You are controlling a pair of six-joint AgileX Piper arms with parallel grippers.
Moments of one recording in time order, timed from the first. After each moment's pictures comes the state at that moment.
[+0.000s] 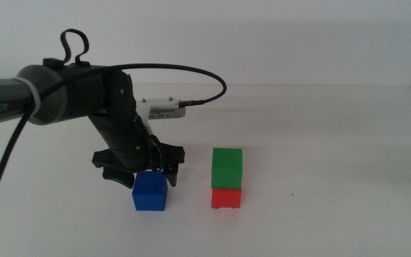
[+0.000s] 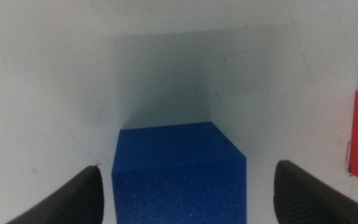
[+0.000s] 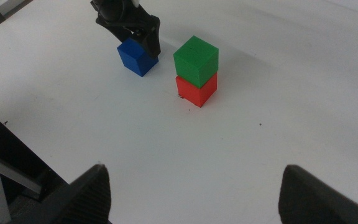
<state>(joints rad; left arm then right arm) -0.39 1.87 -1.24 -0.19 0.85 -0.21 0.99 0.59 -0.97 -0.26 1.13 0.38</state>
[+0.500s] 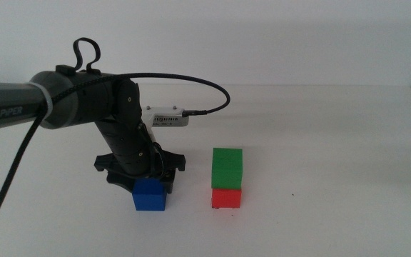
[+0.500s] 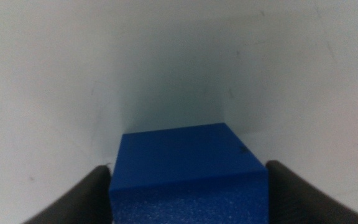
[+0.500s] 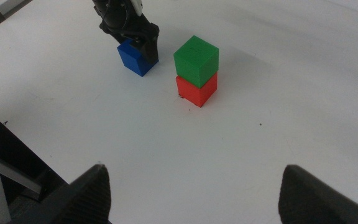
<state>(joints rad) -0.41 1.90 -1.24 -0.15 0.85 -0.21 0.99 0.59 -0.97 -0.26 1.13 0.38</state>
